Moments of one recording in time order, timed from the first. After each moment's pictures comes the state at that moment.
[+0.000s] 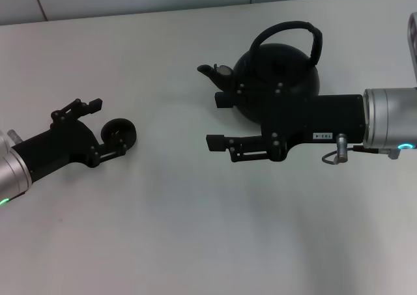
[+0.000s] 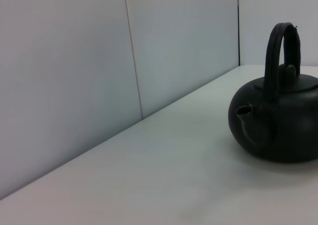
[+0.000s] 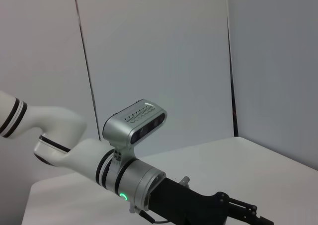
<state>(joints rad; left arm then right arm) -0.41 -2.06 1.22 0.45 1.32 1.05 -0.79 0.29 2.09 -1.26 -1.01 -1.54 -1.46 1.41</state>
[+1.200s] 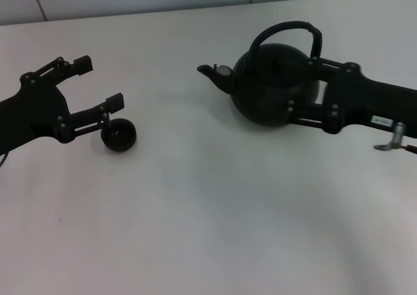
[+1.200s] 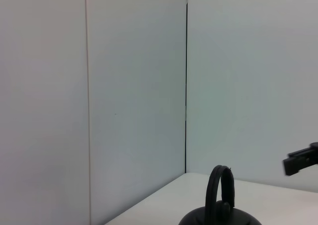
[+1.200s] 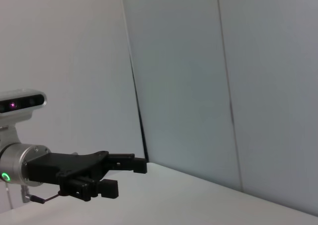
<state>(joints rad) -0.31 -2.01 1.17 0.73 1.32 1.41 -1.09 0.10 2.09 -1.17 -1.09 -1.43 -1.39 1.40</state>
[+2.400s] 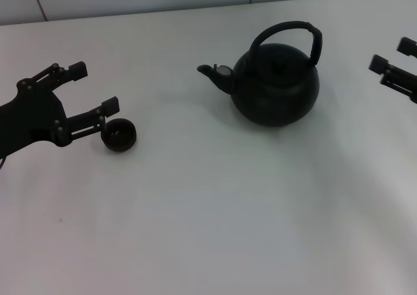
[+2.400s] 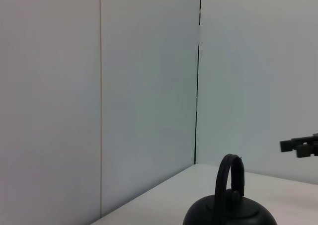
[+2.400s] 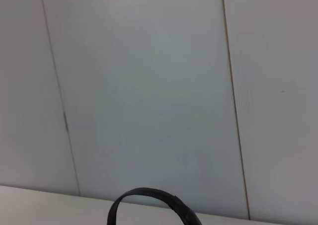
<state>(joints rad) -0.31 -2.02 1.13 0.71 1.36 1.39 -1.10 0.08 2.09 -0.87 -0.92 -1.41 -1.27 1.28</state>
